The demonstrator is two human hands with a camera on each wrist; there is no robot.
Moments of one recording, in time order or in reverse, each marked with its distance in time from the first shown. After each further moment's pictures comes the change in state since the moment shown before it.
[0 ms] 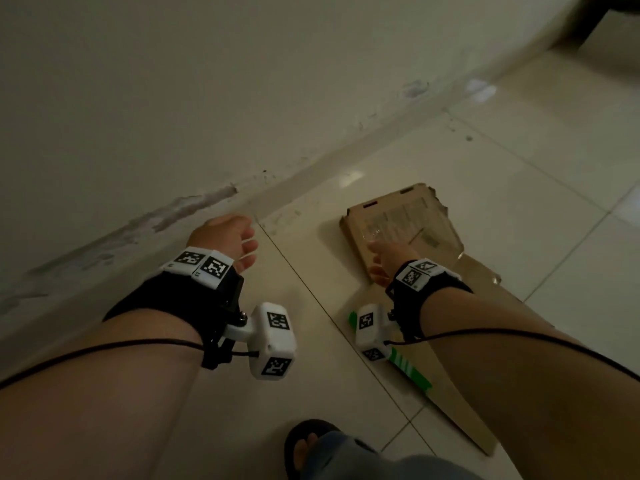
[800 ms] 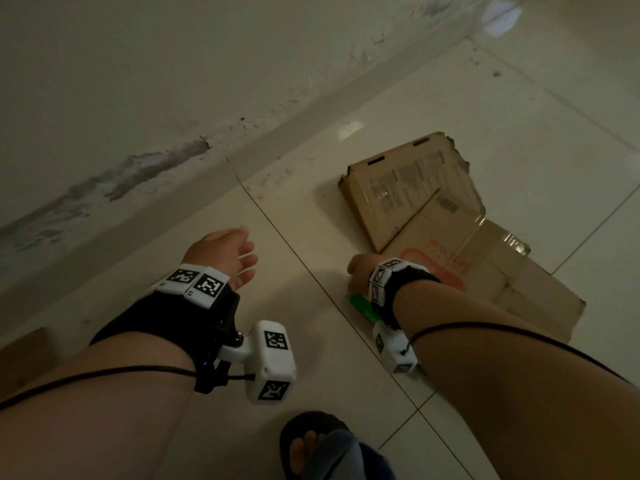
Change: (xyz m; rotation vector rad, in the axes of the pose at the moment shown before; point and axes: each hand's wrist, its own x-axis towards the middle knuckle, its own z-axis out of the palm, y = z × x) left_hand 0.046 -0.070 0.025 0.049 -0.007 -0.199; right_hand 0.100 0.069 0.047 -1.300 -0.286 -0.094
